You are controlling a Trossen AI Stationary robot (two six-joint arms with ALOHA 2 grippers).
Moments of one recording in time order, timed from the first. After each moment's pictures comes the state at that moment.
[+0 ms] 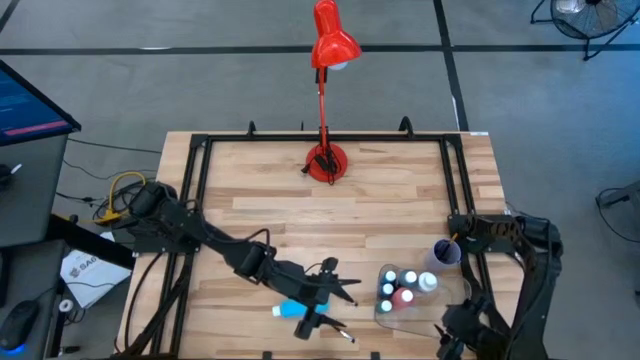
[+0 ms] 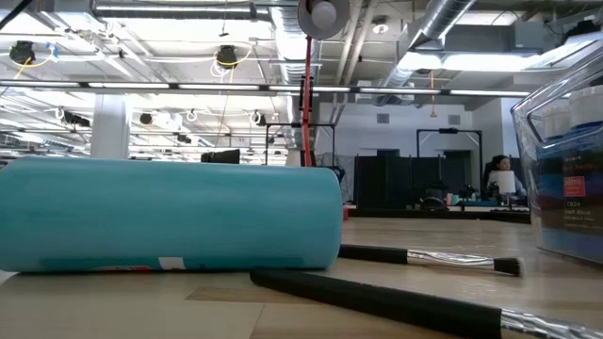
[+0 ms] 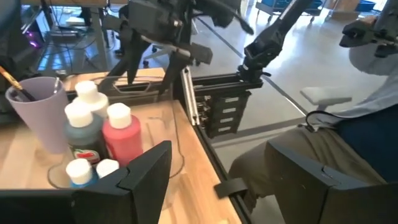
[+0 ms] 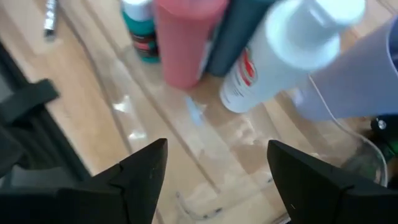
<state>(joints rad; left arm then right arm) -0.49 1.78 1.38 0.12 -0.09 -0.12 1.28 1.90 1.59 -1.55 0.47 1.96</state>
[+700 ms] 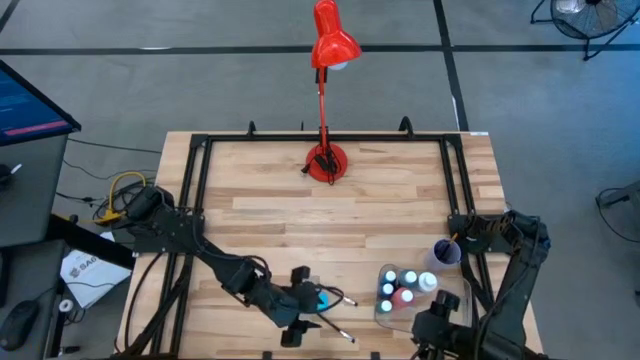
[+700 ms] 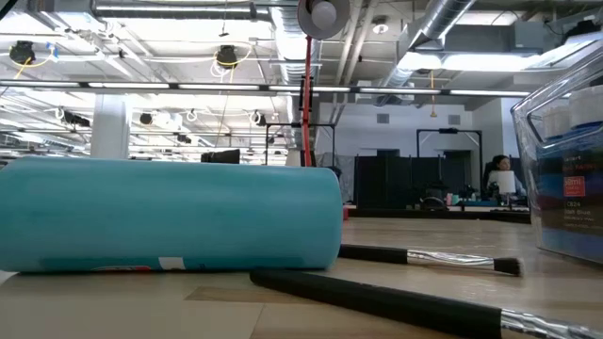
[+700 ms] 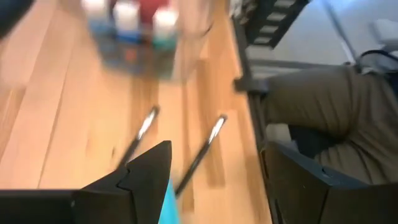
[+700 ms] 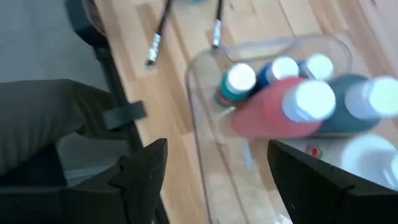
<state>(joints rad) -0.61 1.78 1.38 -0.30 -0.29 -0.46 1.08 1.90 1.84 -1.45 0.47 1.41</state>
